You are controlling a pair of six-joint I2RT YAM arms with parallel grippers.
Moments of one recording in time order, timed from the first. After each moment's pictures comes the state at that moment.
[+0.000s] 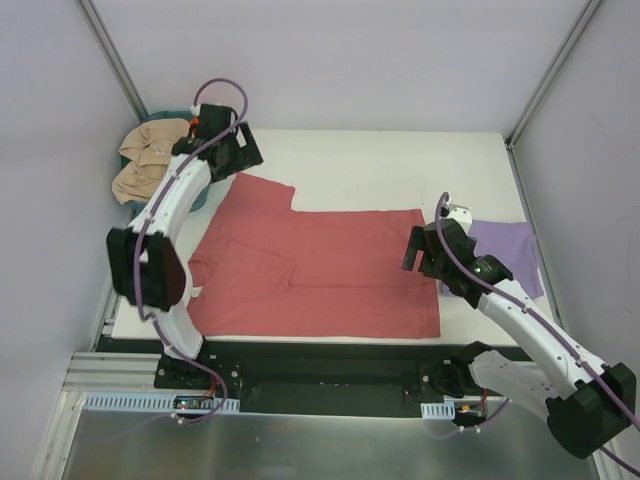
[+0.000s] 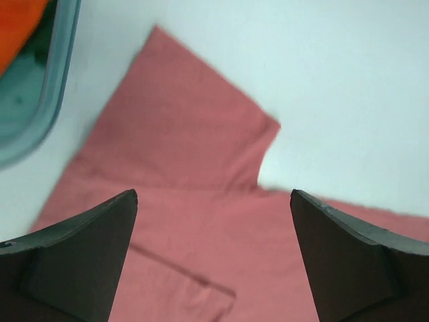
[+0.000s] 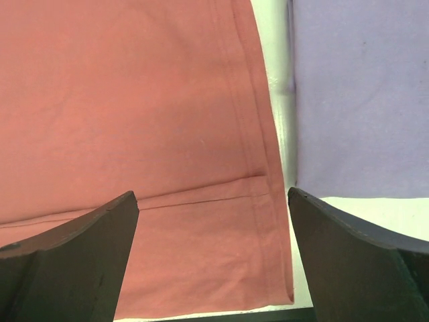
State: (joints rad) left arm -0.17 1.64 1.52 -0.66 -0.07 -0.56; right arm 0.53 0.94 0.76 -0.68 0.37 0.58
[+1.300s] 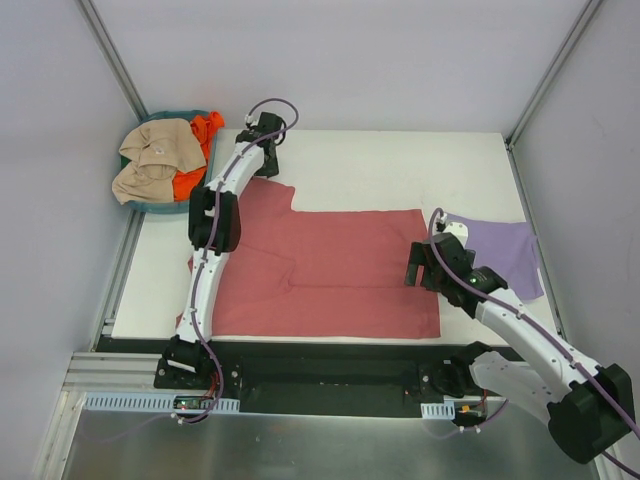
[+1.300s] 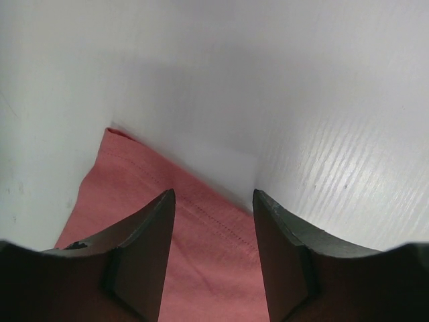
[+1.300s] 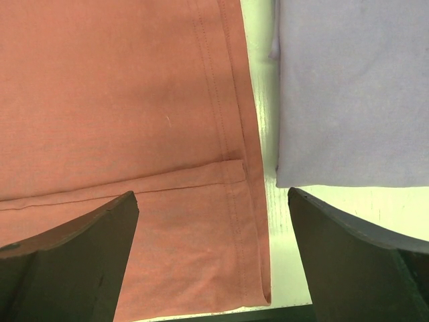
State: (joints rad) left arm -0.25 2.61 2.41 -0.87 -0.38 -0.36; right arm 0.53 0.93 0.63 -0.64 0.39 0.52
